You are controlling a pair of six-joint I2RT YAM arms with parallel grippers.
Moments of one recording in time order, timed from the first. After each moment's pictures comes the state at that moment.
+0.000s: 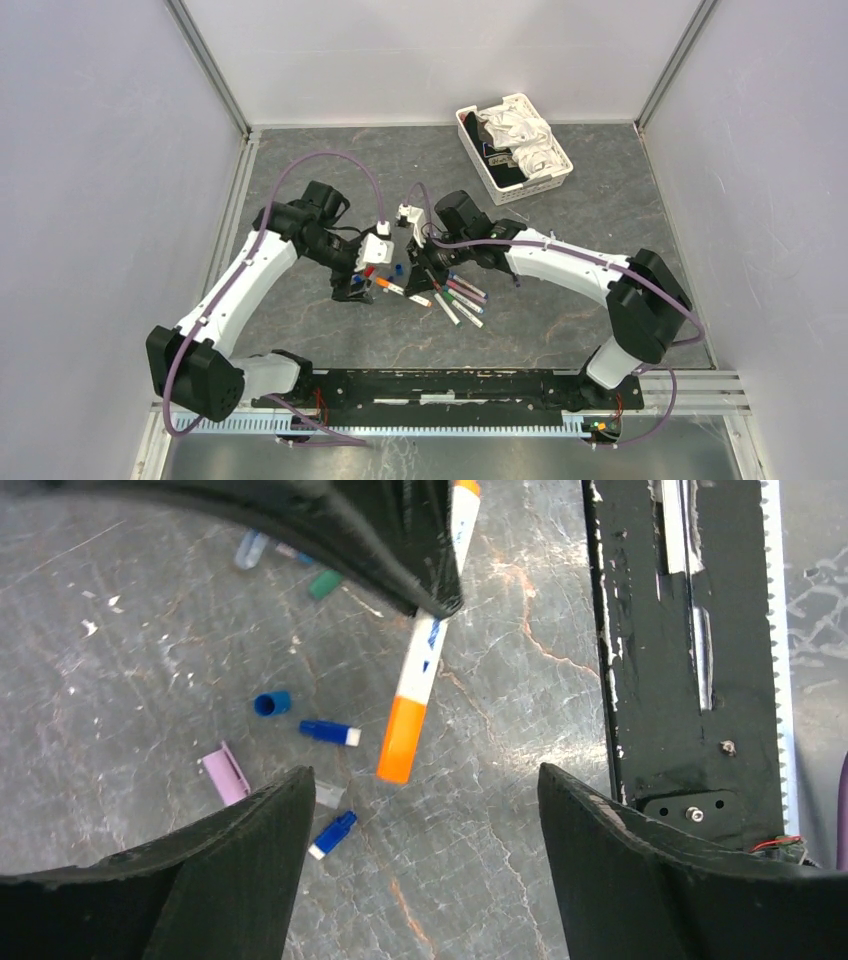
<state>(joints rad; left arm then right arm) -0.34 1.24 1.14 -1.21 0.77 1.25 0.85 1.61 1.13 -0.26 -0.67 0.10</state>
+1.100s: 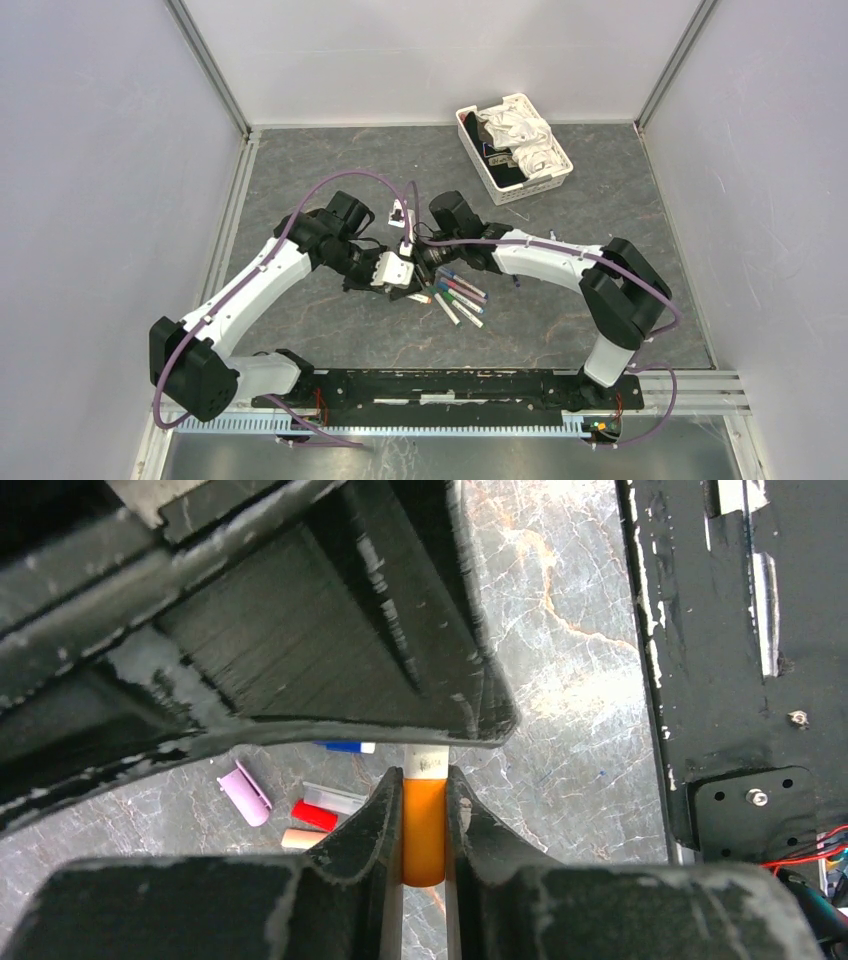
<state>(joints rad) -0.53 1.24 1.07 -1.08 0.59 1.22 0.84 1.72 1.12 -0.01 -0.91 0.33</state>
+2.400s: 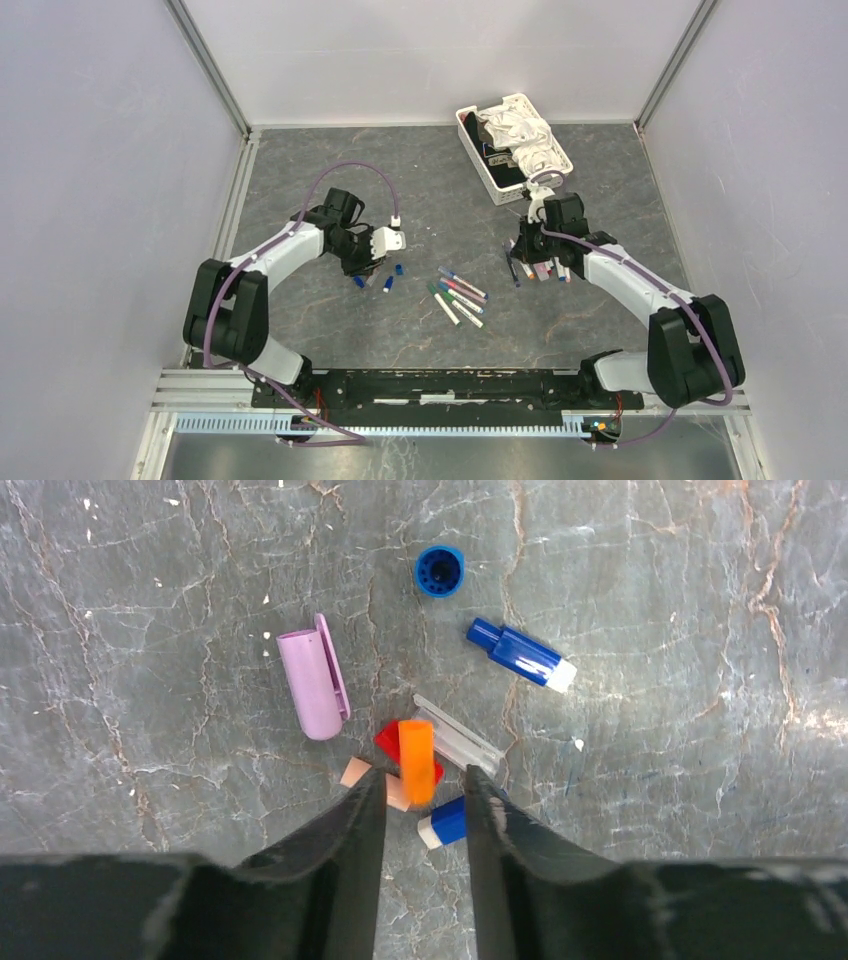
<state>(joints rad) -0.32 1.51 0.92 -0.64 0.45 1.08 0.32 1.32 0.75 -0.26 -0.24 0.15</state>
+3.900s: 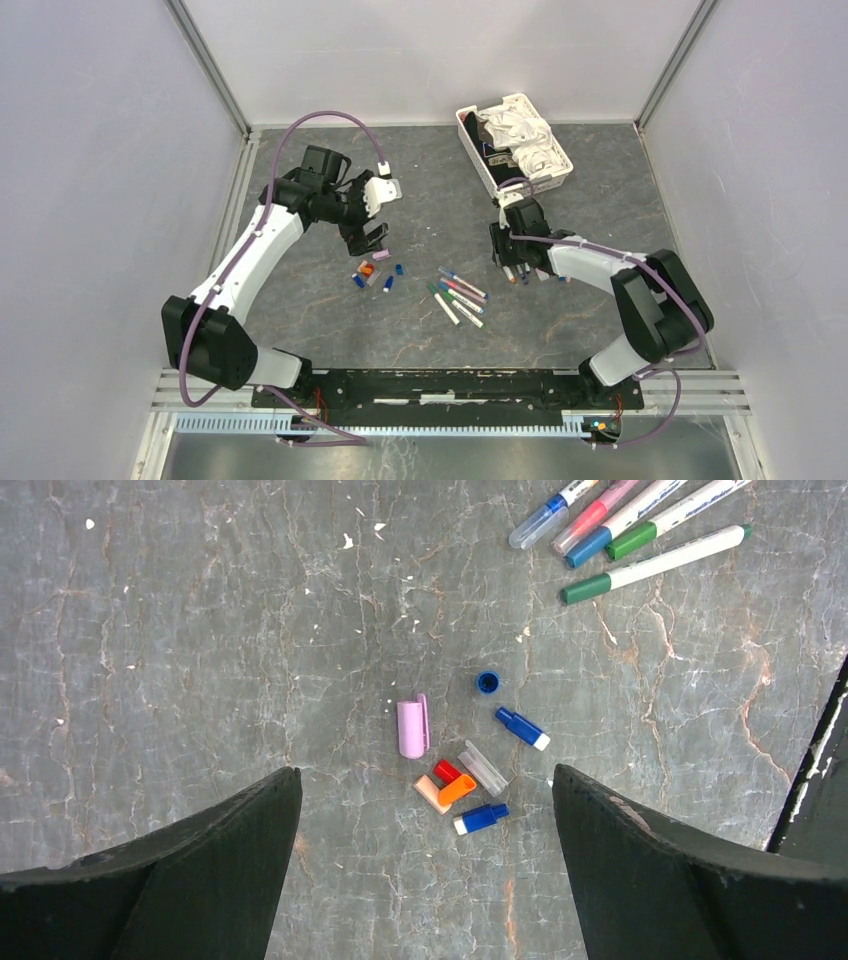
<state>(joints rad) -0.32 1.39 1.26 -0.87 0.56 0.87 0.47 1.59 0.78 -0.09 0.02 0.18</state>
